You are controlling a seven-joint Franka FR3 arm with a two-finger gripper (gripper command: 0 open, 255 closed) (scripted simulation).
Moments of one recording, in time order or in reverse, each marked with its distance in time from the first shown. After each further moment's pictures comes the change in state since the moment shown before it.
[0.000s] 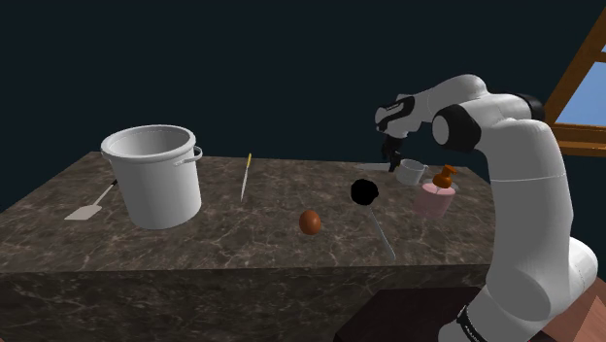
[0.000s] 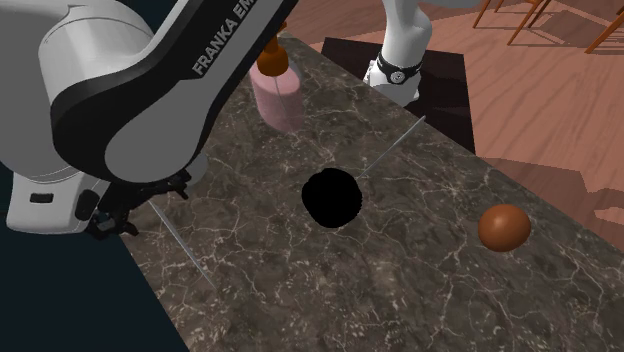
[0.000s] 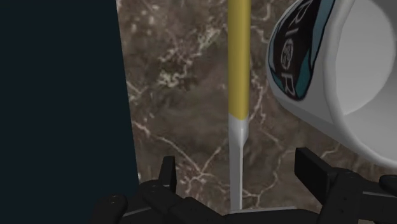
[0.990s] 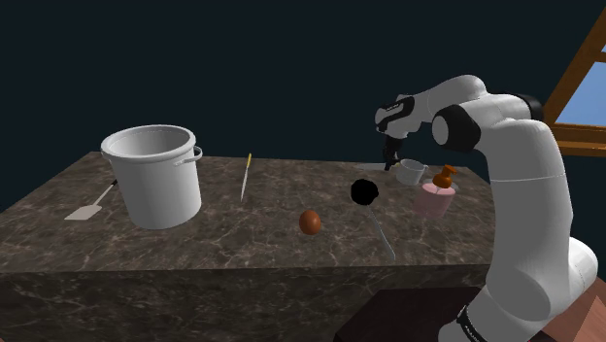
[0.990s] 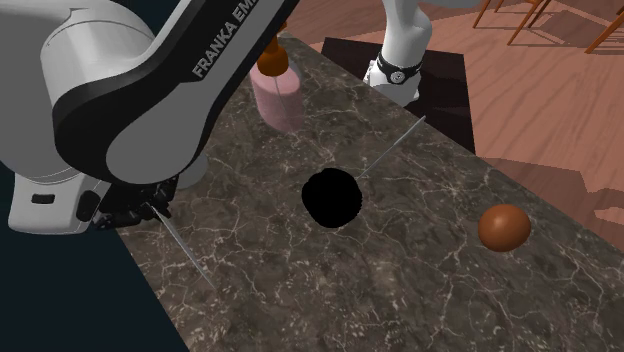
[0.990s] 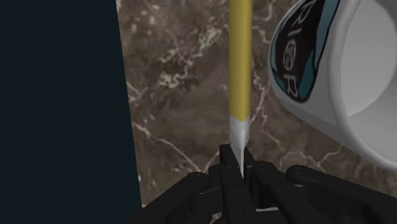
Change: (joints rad) arm -0.002 0.004 0.001 0.000 0.002 0.004 -0.002
